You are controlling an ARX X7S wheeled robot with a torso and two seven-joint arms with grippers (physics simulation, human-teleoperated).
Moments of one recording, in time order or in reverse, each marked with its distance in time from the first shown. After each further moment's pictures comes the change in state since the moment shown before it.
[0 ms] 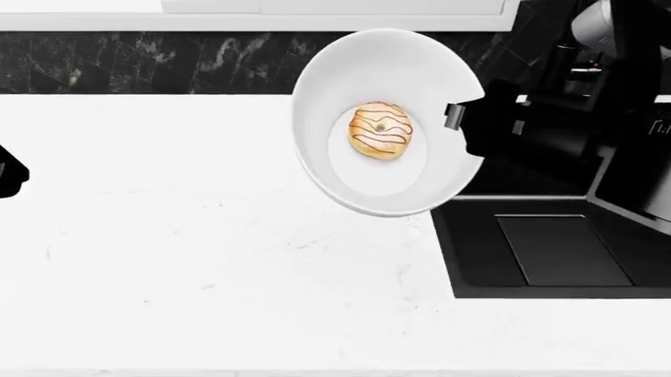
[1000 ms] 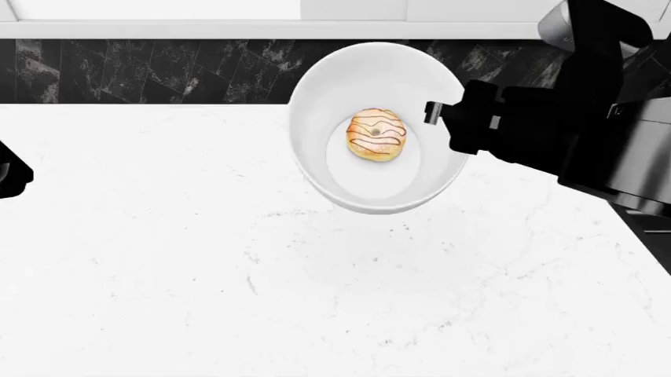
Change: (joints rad) left arm -0.003 0.017 0.000 -0.014 -0.008 -0.022 -0.010; right arm 0.064 -0.089 -0.067 0.124 0.007 0.055 0.053
